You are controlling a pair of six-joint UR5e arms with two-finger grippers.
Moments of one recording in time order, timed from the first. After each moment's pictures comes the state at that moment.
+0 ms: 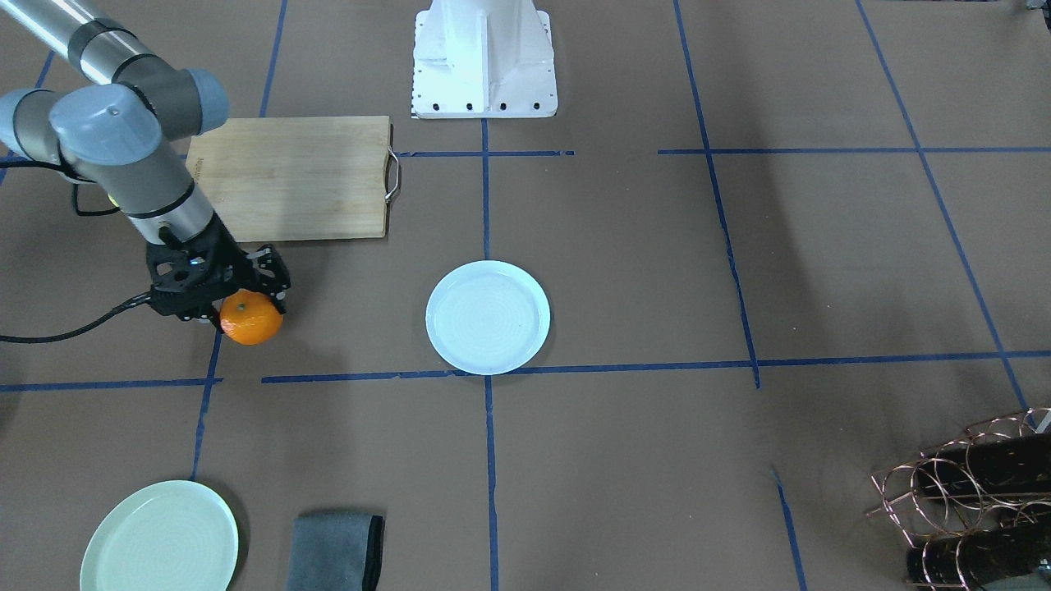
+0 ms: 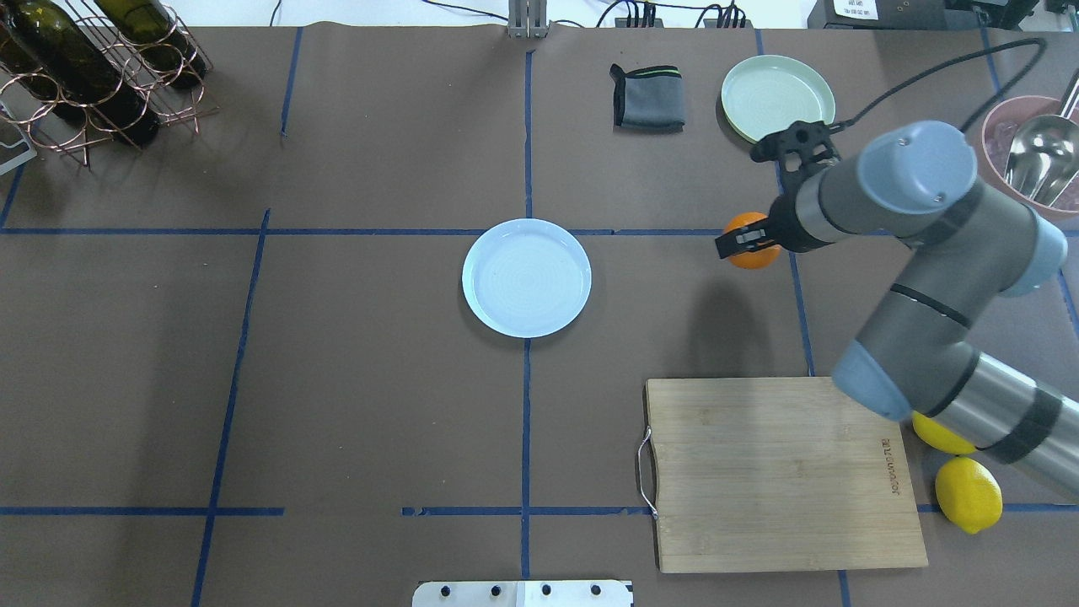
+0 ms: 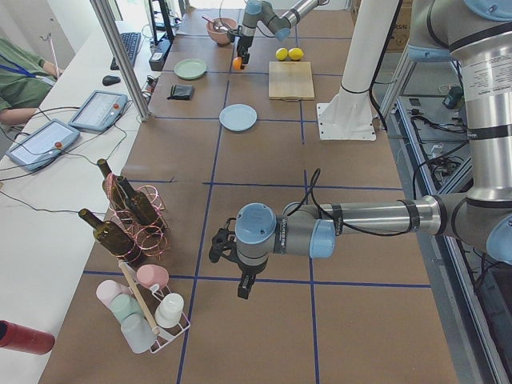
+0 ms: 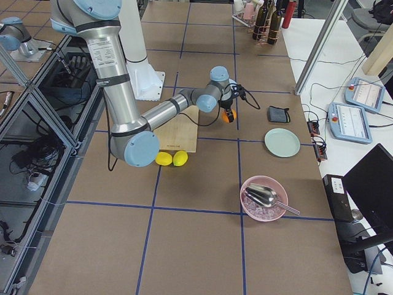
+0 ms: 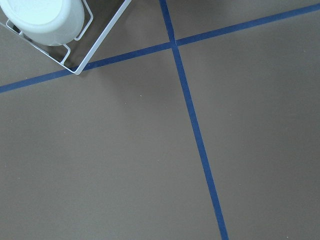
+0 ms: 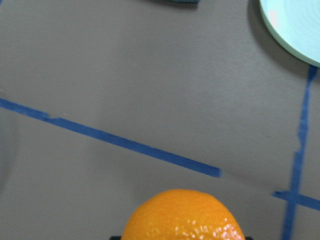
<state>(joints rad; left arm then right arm) -1.58 -1.34 -1.73 -1.73 -2.35 0.20 0.74 -1.19 1.72 -1.23 1.90 0.82</state>
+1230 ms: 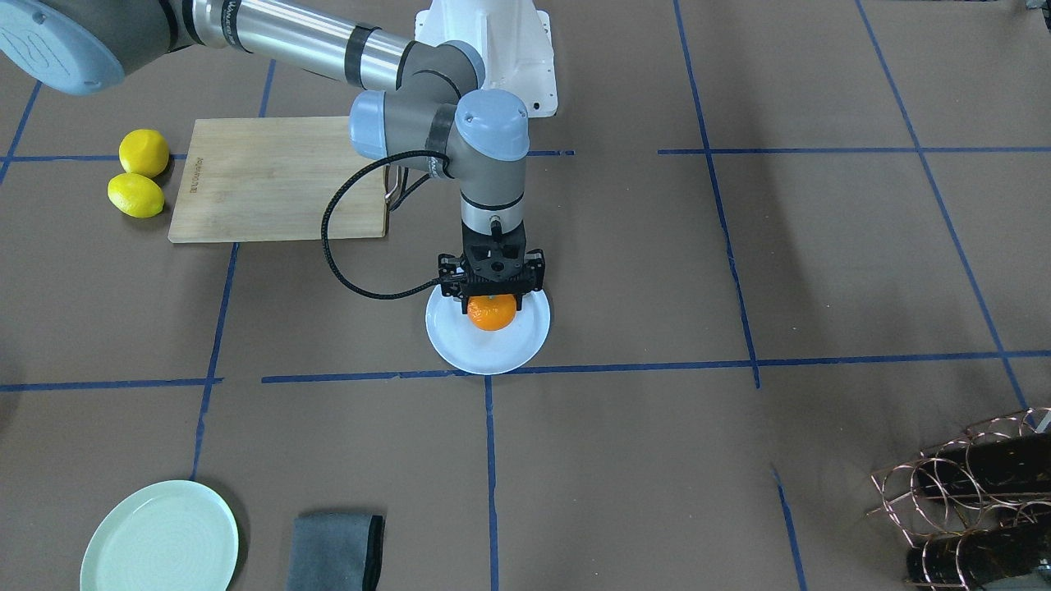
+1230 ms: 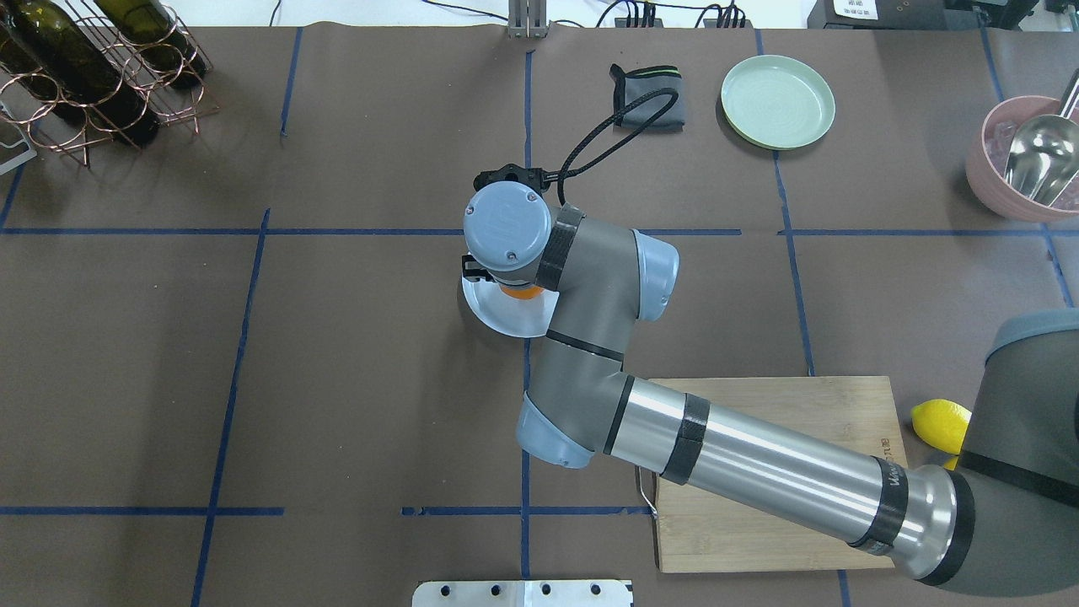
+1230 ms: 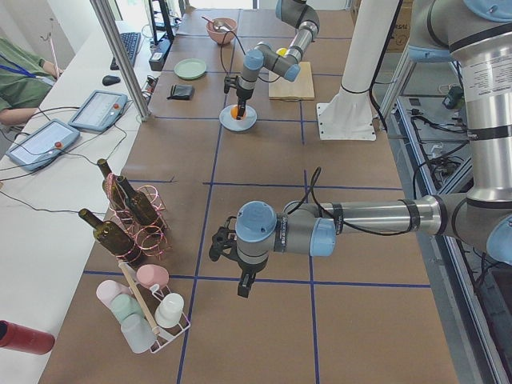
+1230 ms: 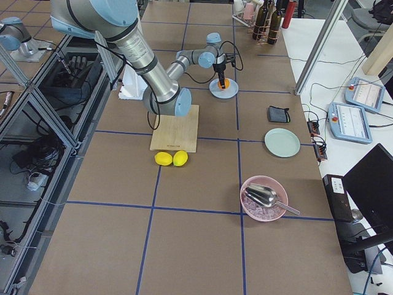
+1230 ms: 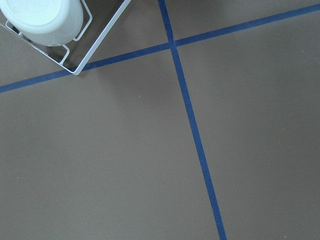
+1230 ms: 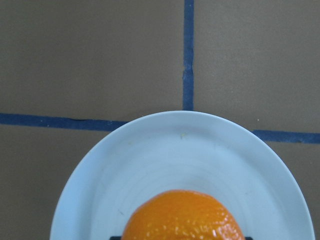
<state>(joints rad) -1.58 -1.34 -1.74 -1.72 -2.36 0.20 0.48 -0.66 1.30 -1.44 1.62 1.18</state>
